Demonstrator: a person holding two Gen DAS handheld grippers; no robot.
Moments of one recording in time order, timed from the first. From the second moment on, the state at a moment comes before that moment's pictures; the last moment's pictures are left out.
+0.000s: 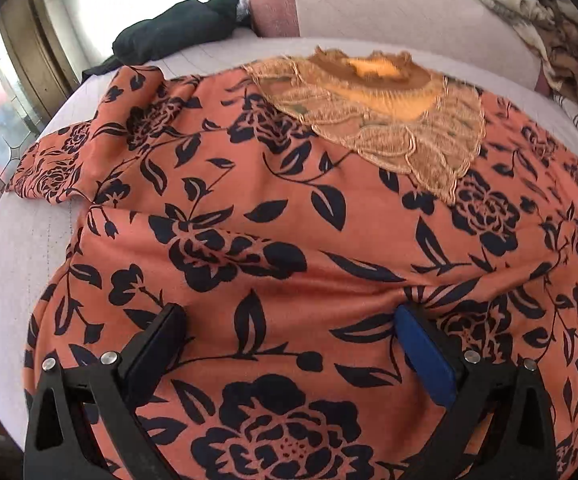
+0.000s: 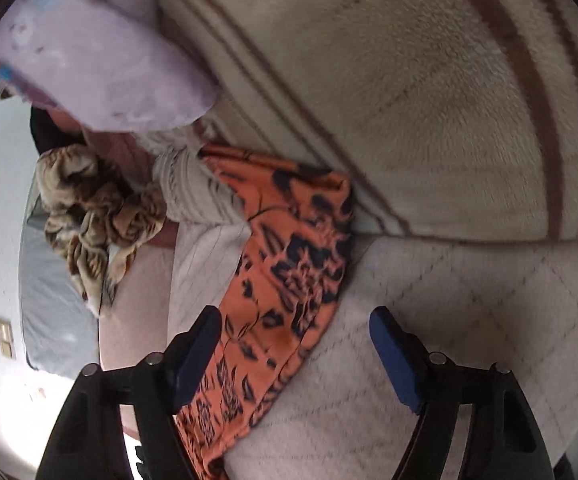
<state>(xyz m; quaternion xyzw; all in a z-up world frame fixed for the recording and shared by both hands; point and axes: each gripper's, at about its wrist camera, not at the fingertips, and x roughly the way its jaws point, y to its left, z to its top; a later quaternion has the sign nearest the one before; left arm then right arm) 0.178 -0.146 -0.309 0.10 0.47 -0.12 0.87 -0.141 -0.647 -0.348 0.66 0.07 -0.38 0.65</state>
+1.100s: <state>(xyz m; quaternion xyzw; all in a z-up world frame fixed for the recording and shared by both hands) 0.262 0.063 -0.225 -0.05 0.41 0.17 0.89 0.295 -0.242 -0.270 0.46 0.33 0.04 0.83</state>
